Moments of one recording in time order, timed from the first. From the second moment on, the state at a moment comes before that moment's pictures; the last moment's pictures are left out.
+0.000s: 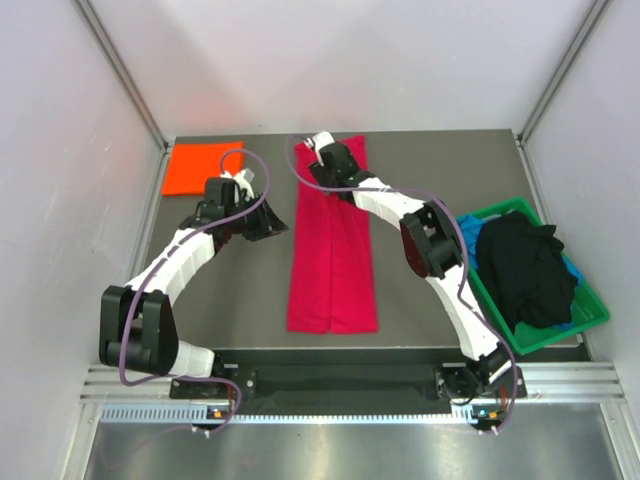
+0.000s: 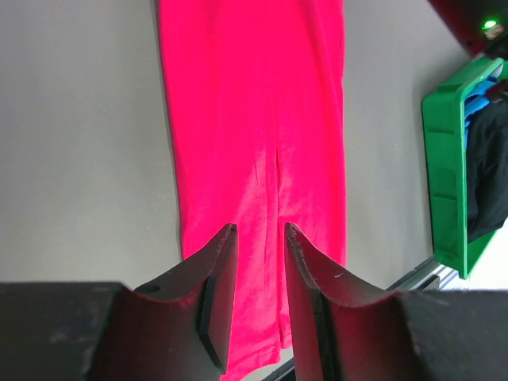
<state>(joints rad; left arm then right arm) -0.17 1.41 0.95 -0.26 0.46 -0.55 0.61 2.48 2.08 -0.17 0.35 -0.18</state>
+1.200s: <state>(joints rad) -0.16 1.41 0.94 -0.26 0.48 -0.56 0.57 2.55 2.17 -0.12 0.54 -0.27</state>
